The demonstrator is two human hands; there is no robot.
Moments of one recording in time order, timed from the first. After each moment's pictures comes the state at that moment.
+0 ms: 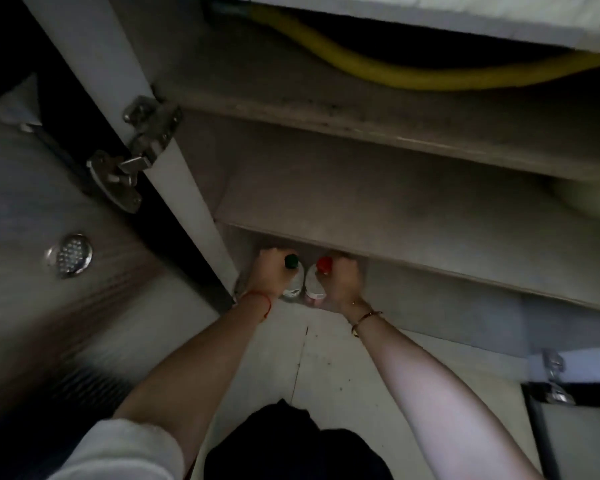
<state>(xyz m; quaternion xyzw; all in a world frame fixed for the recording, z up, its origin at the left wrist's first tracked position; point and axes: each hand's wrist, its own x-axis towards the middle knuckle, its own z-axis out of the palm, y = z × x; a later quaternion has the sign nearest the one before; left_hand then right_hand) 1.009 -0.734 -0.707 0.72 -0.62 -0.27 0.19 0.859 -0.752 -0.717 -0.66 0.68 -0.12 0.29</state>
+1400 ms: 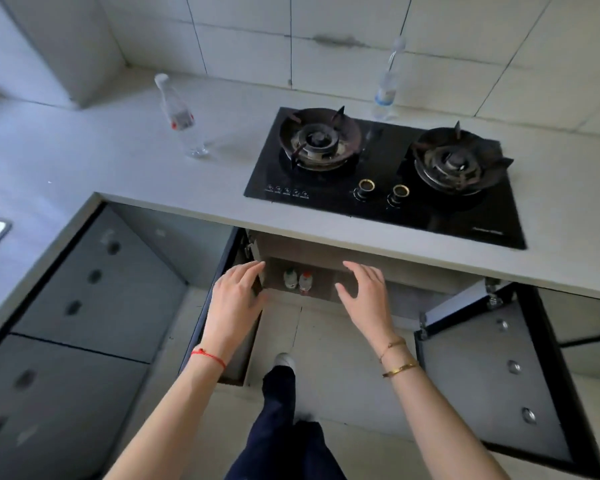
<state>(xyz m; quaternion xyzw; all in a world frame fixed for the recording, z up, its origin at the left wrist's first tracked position) 1.023 -0.425 -0.124 0.68 -0.69 -0.11 0.22 0.778 -0.473 -0.144 -0.70 0.63 -0.22 0.23</state>
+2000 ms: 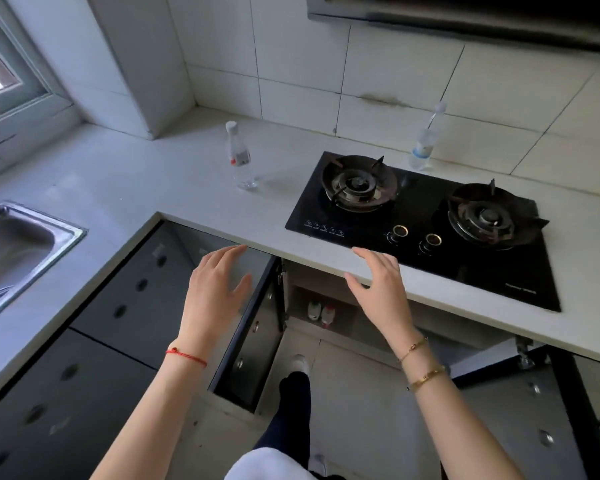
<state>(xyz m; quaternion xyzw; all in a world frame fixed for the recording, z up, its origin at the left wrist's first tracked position) 1.092 -0.414 -0.019 0.75 -0.58 -0.07 0.31 0.830 -0.506 -0.040 -0.77 0.53 -0.30 0.18</state>
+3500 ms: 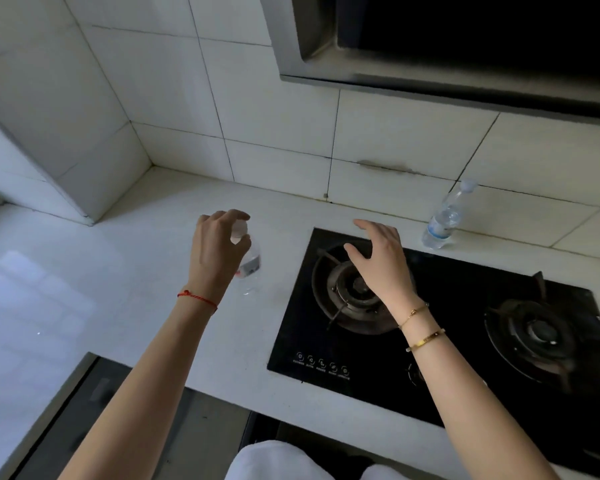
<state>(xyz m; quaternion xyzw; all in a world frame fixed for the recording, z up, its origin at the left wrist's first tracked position) 1.180 -0.856 0.016 0.73 -0.60 -0.03 0.32 0.906 -0.907 -0.010 -0.76 0.54 -0.32 0.16</state>
